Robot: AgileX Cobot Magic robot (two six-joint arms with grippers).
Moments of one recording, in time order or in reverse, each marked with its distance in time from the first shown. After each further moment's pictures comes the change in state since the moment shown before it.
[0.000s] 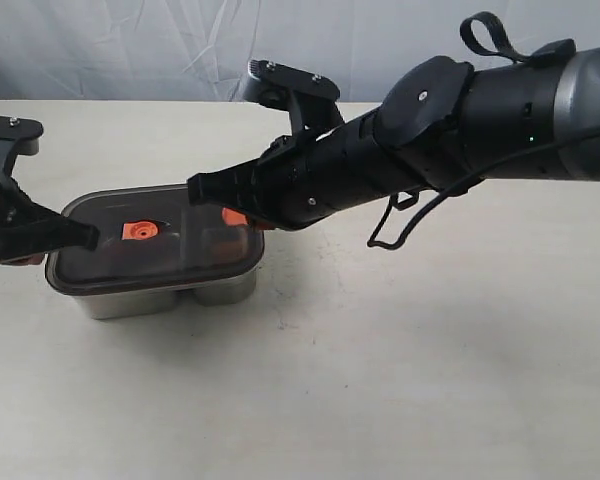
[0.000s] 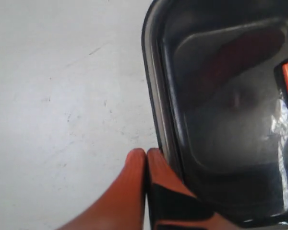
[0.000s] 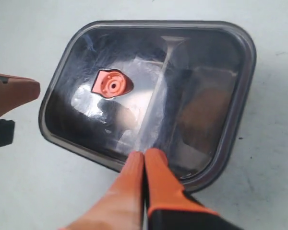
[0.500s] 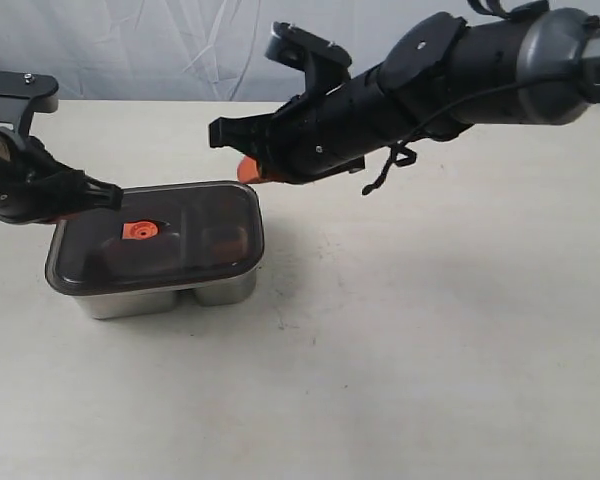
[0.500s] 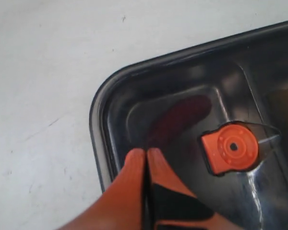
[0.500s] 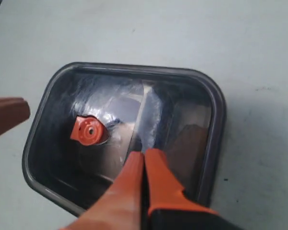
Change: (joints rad) left arm 0.004 0.017 -0.067 -0.176 -0.134 0.212; right arm -0.117 0.149 -0.194 -0.011 0.122 0.021
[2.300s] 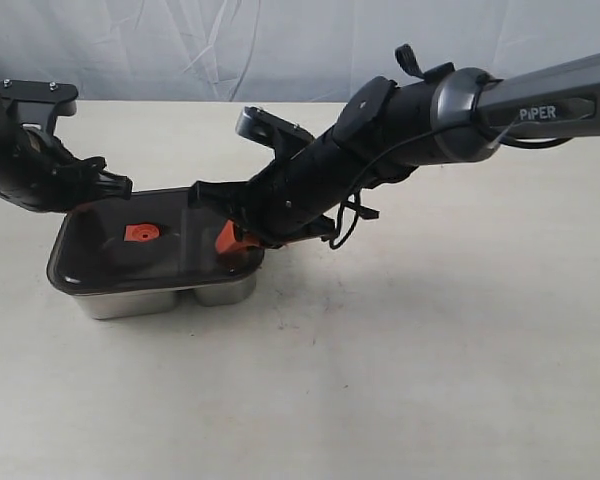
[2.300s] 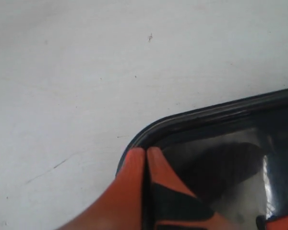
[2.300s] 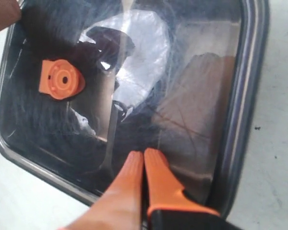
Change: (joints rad) left arm 0.082 0.243 -0.129 -0.051 -0.058 0.071; right arm 0.044 0.171 -0.044 -0.010 0.132 0.104
